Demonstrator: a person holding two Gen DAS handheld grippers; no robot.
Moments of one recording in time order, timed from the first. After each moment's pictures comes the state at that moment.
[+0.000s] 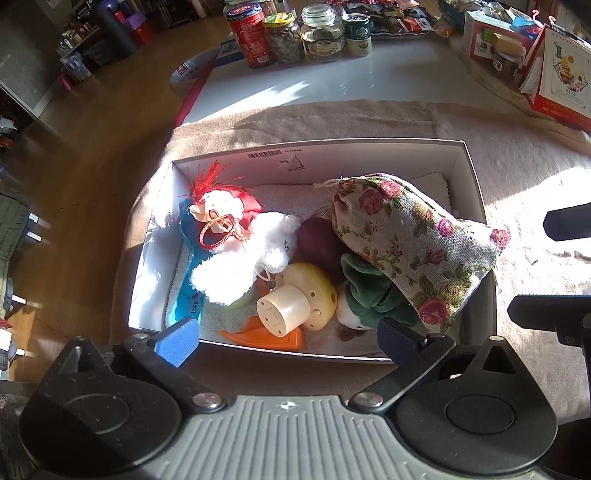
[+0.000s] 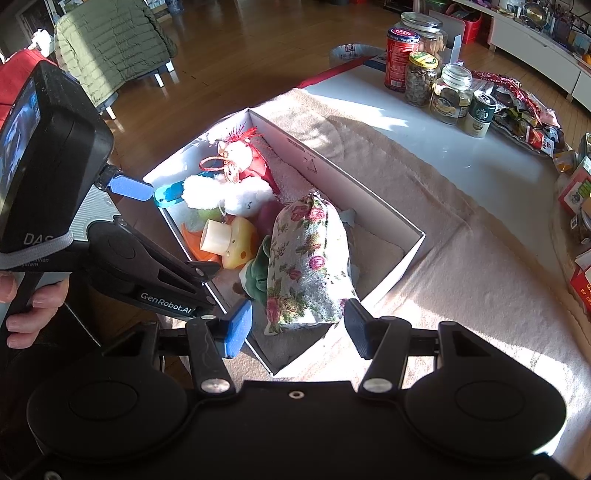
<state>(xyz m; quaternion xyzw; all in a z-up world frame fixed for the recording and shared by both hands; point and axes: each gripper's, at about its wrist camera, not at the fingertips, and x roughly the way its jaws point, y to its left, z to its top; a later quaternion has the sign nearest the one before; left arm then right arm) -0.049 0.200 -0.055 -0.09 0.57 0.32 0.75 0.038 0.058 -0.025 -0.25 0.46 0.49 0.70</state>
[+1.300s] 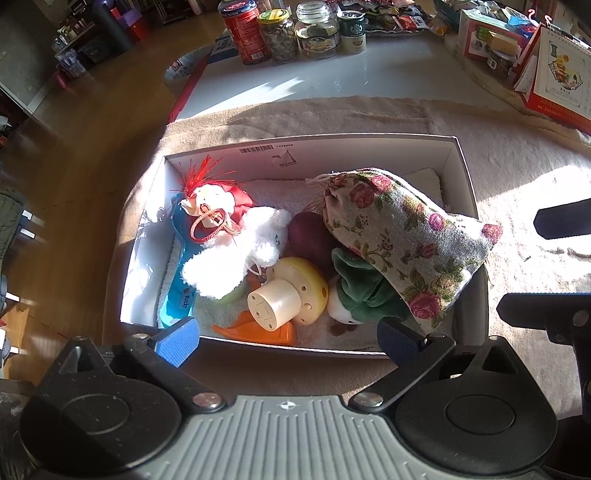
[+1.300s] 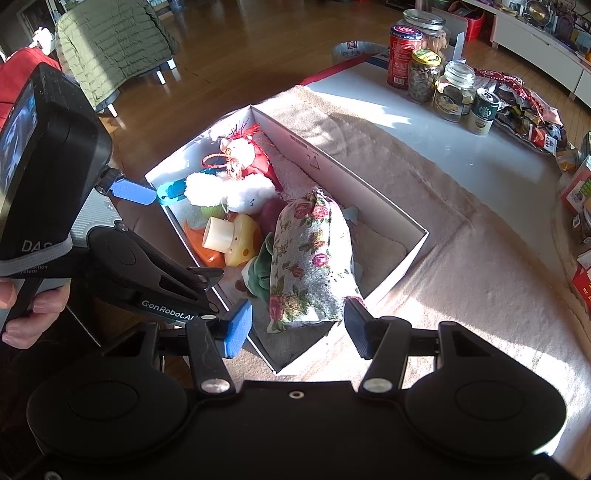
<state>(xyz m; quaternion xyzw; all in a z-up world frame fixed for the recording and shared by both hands) -0.050 0.198 -0.055 -0.10 0.58 0.31 0.75 0.036 0.059 -0.026 -0.25 0.46 0.49 0.70</state>
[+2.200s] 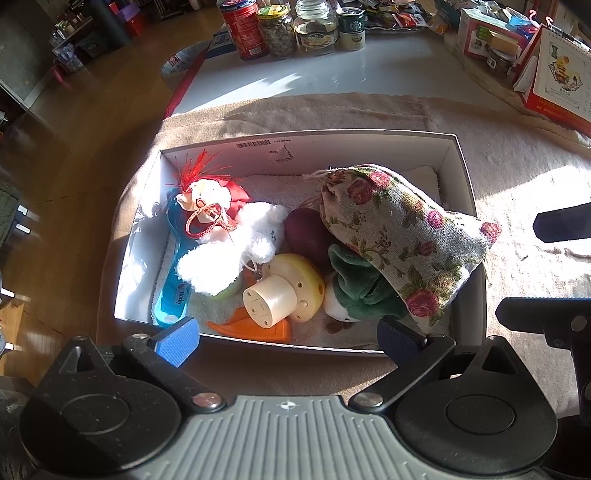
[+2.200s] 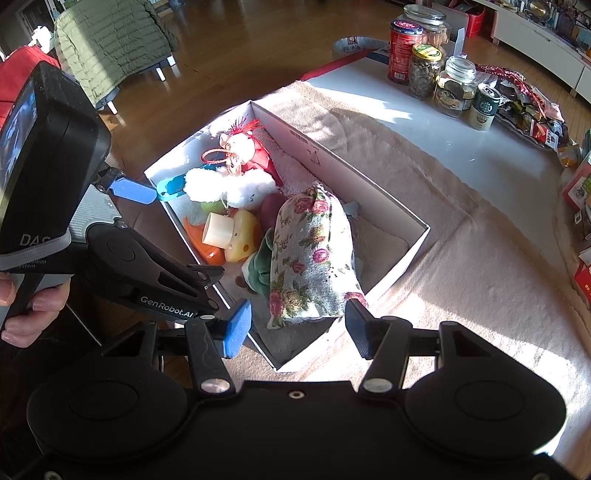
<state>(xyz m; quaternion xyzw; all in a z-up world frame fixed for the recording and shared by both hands) -0.050 0.199 -0.059 -0.11 0.58 0.30 0.75 0.035 0.061 -0.029 -0.25 0.47 0.48 0.69</state>
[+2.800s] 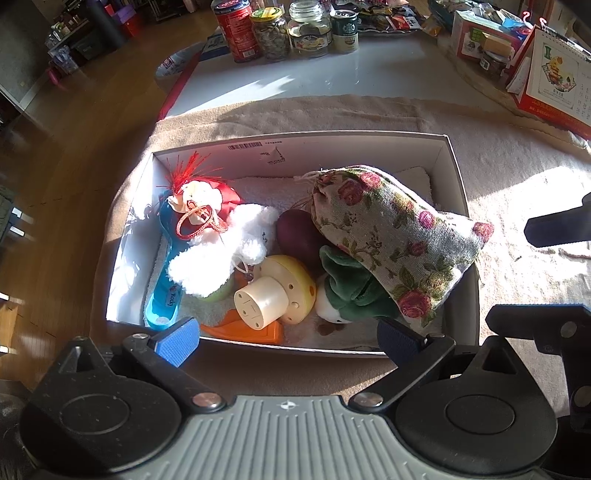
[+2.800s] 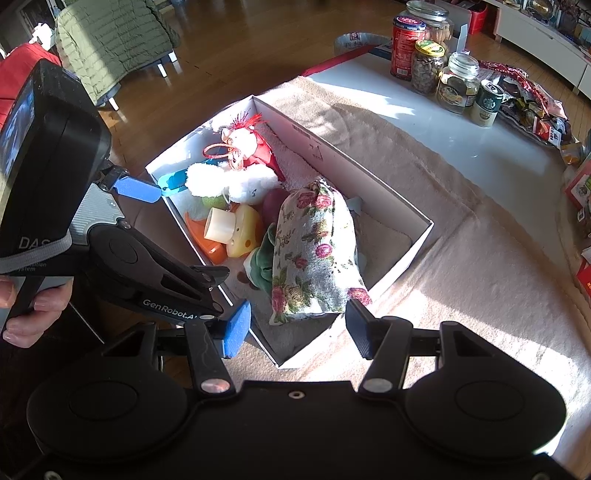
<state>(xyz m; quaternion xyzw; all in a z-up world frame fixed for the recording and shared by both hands) -0.050 0.198 -0.059 -0.12 0.57 0.30 0.76 0.035 0.062 -0.031 -0.25 0.48 0.48 0.69</state>
